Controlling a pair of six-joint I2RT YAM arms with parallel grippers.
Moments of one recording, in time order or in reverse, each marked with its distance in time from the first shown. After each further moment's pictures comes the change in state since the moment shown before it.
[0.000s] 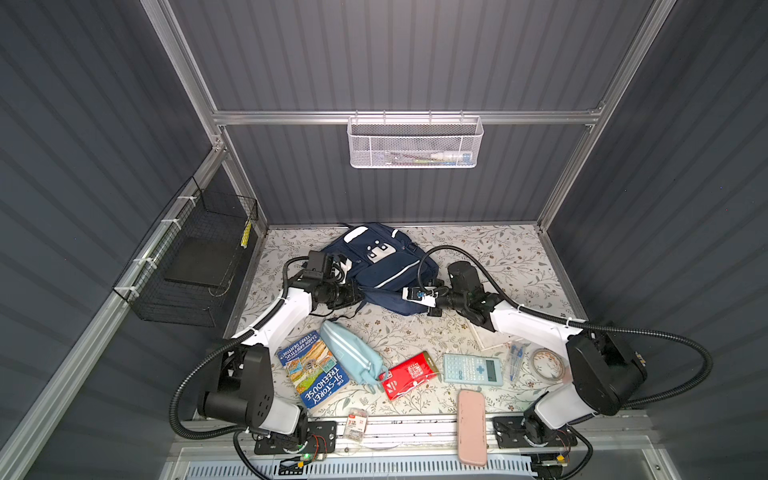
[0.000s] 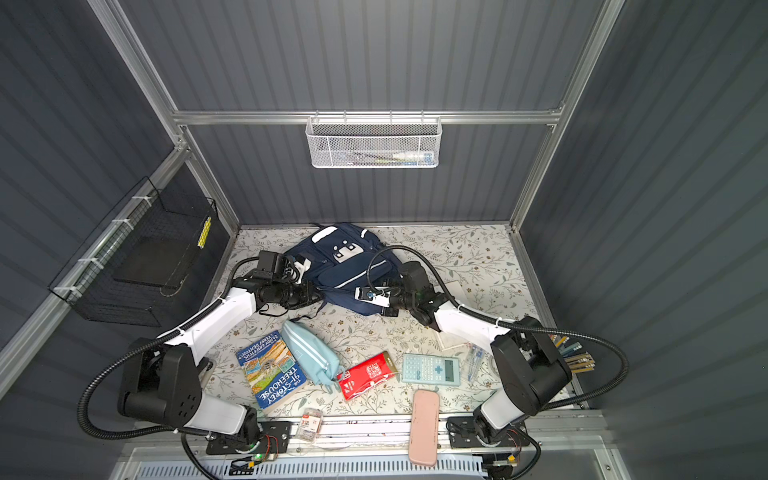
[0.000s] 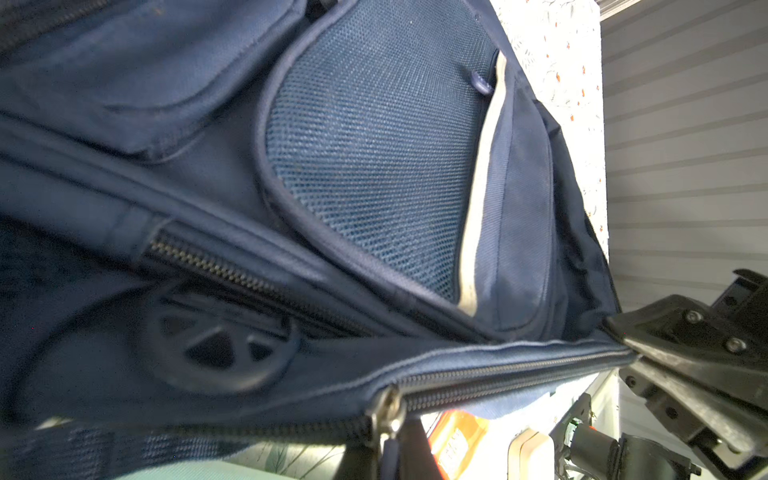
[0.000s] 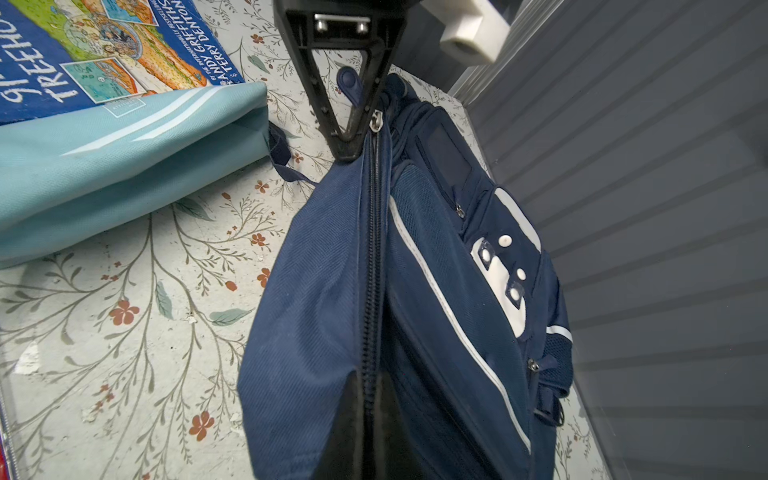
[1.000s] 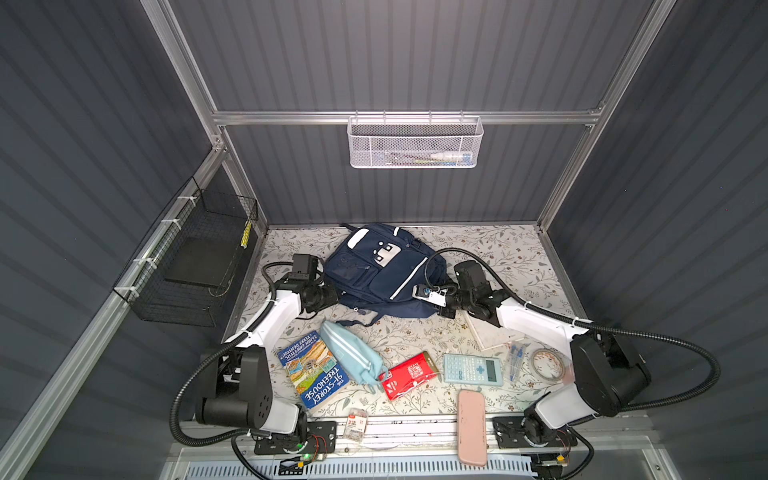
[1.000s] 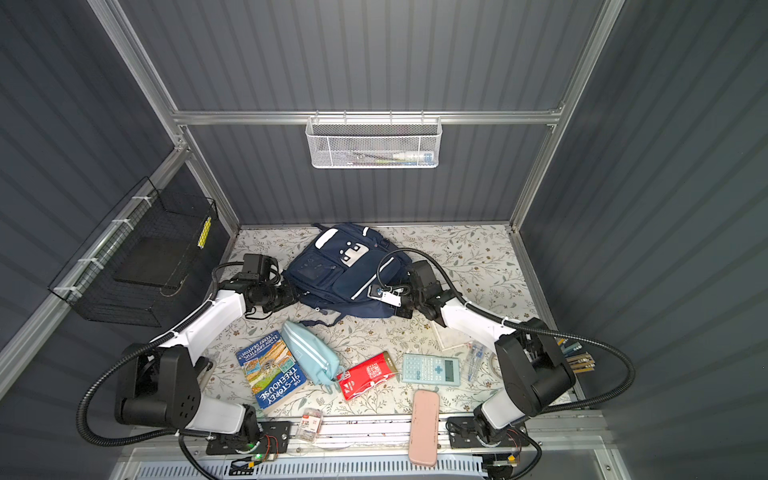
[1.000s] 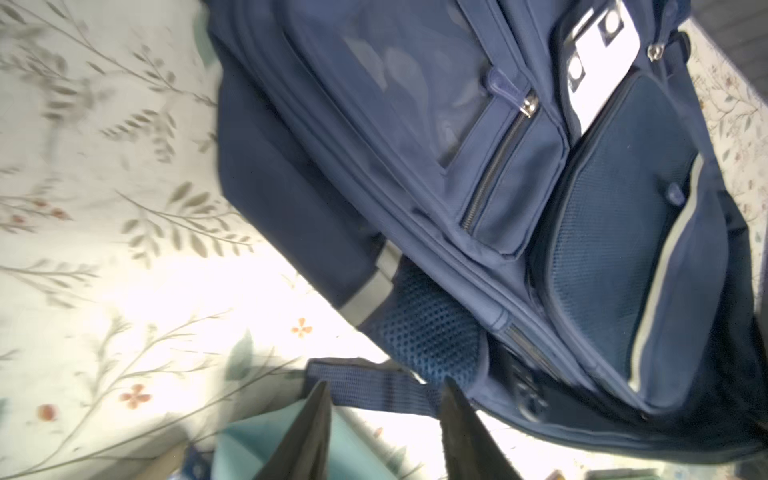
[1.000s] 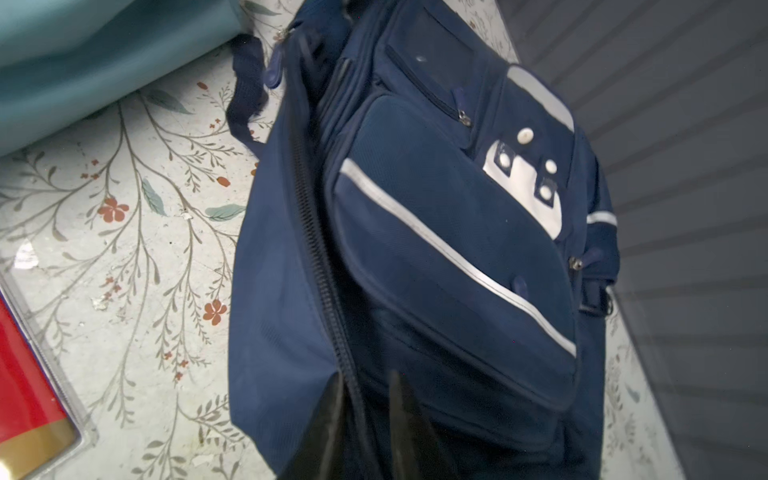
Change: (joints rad) left arm 0.086 -0.045 -0.040 -0.035 -0.266 -0.060; right arm -0.061 -0.017 0.013 -0.210 0.097 0.035
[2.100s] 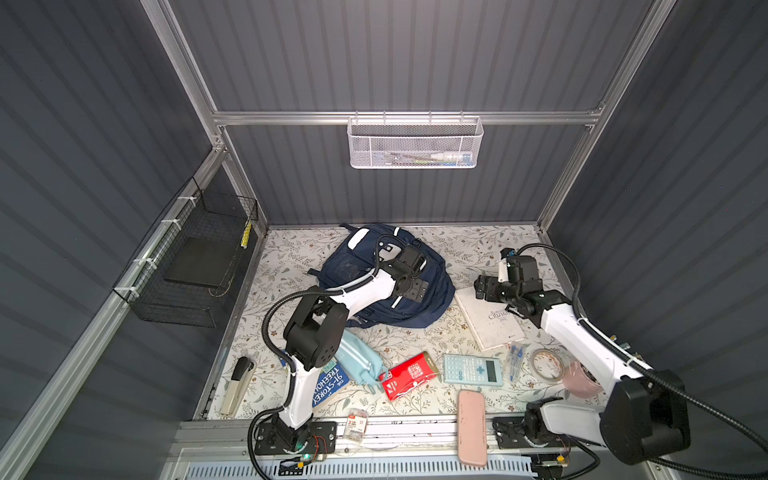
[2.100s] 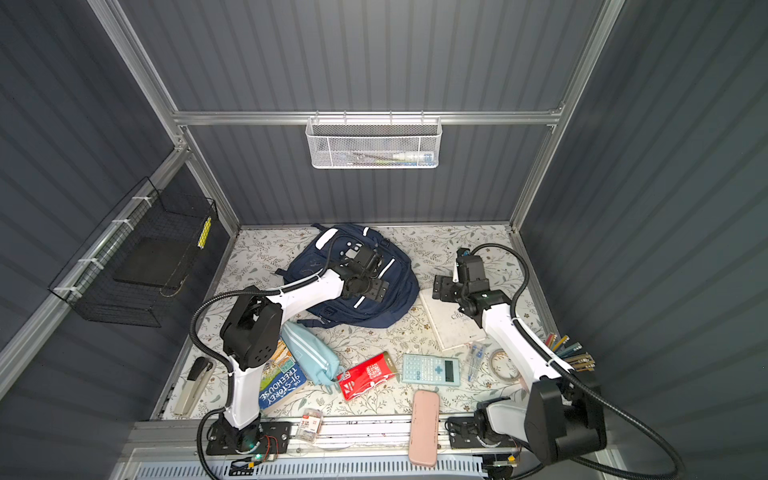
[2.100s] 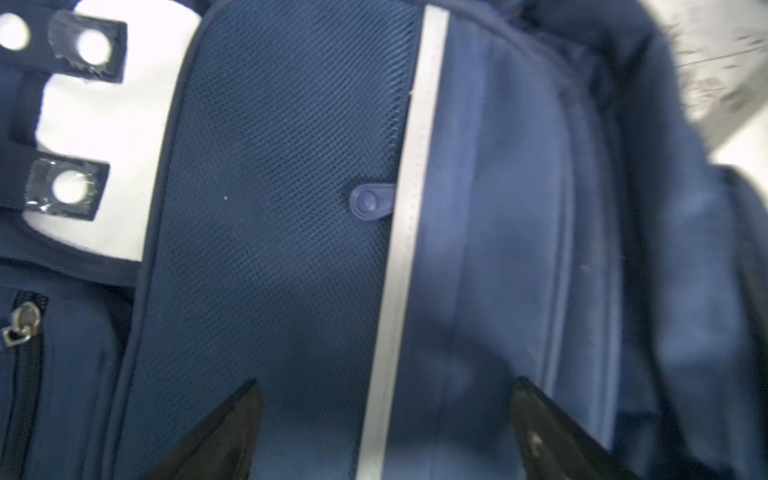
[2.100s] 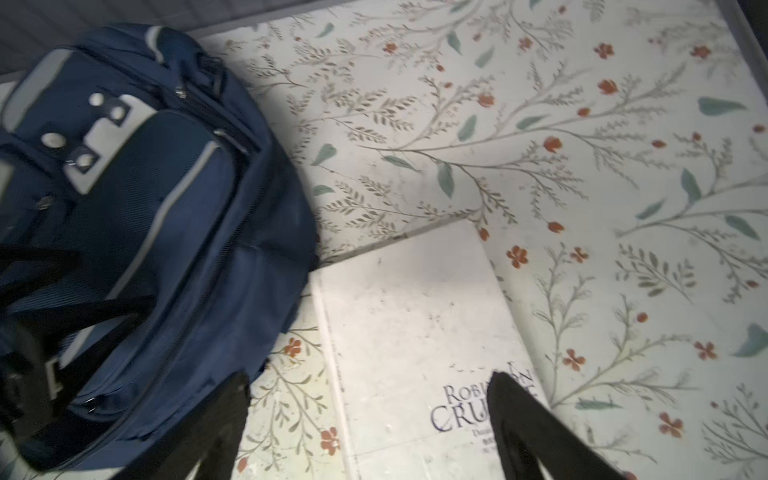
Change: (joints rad) left arm -0.591 0.628 0.594 0.018 -0.406 0.245; right arm -0.344 -0.246 -0.027 -0.305 0.391 1.127
